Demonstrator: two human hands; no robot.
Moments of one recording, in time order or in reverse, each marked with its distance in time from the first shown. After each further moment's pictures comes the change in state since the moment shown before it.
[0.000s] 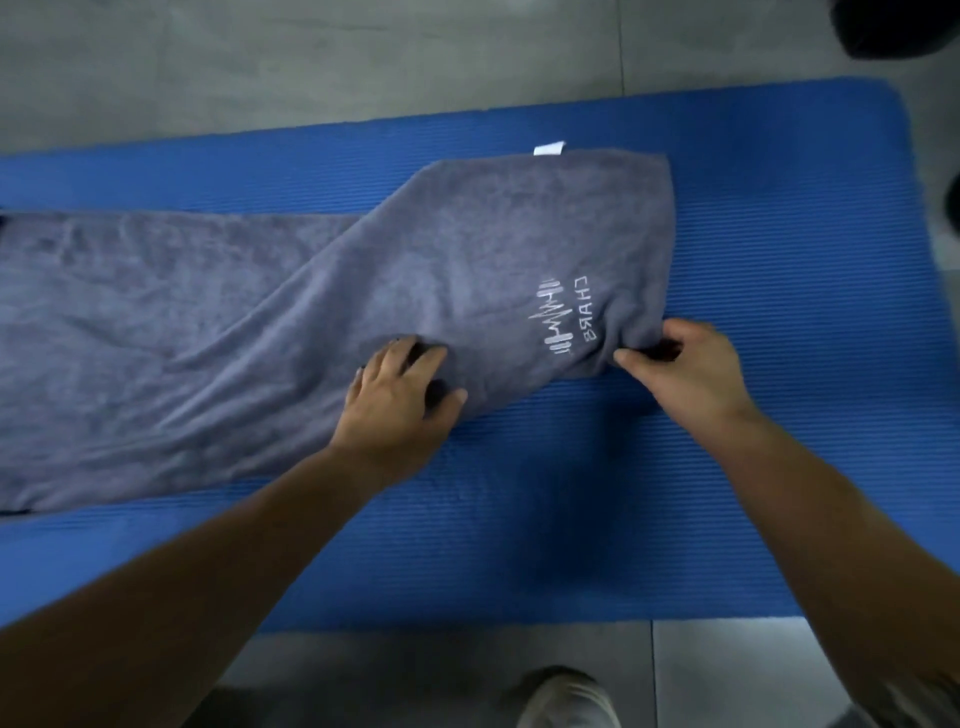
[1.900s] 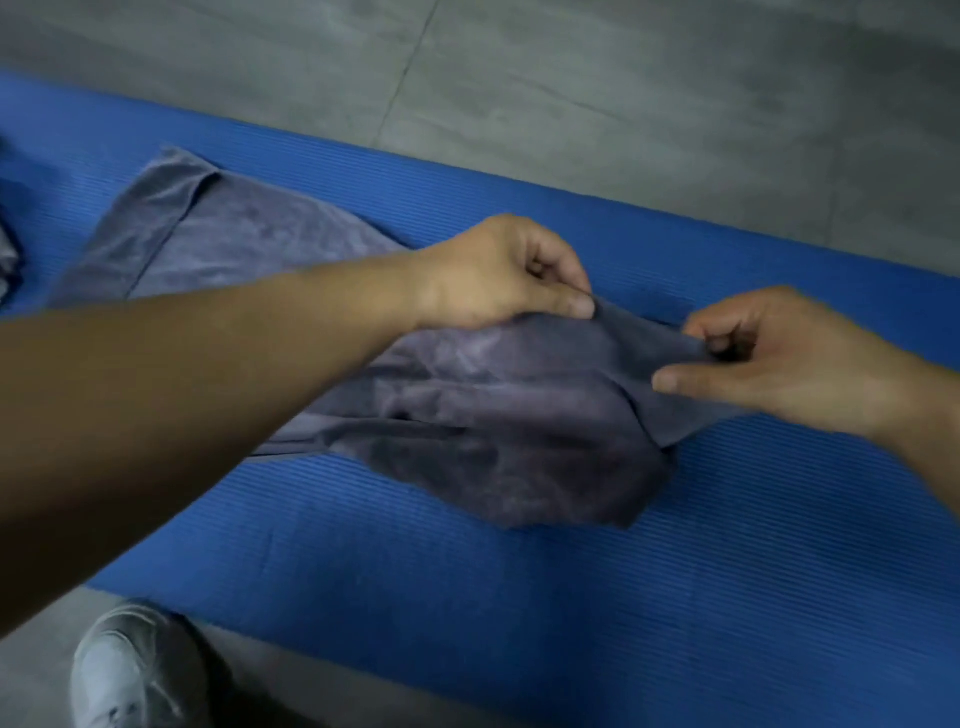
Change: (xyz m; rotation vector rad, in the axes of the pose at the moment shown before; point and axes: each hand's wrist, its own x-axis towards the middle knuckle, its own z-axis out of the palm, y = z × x) left_hand 0.065 -0.072 -0.189 -0.661 -0.090 0.243; right_hand 0.003 -0.241 0.035 -0.338 -0.634 -0.577
